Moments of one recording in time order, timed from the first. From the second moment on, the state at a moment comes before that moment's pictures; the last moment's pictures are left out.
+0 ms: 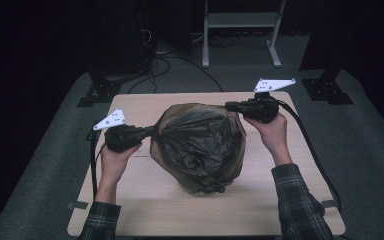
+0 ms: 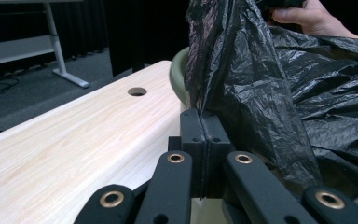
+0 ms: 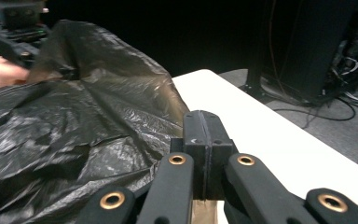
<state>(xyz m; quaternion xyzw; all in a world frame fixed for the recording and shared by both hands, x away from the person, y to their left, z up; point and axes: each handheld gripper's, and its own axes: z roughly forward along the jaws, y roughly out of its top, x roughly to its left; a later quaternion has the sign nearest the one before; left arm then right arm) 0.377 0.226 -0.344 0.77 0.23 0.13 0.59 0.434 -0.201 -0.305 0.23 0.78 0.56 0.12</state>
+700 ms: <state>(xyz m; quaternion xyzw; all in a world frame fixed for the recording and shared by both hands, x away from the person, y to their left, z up) 0.383 0.219 -0.357 0.78 0.24 0.13 0.57 0.480 -0.180 -0.349 0.28 0.79 0.54 0.09</state>
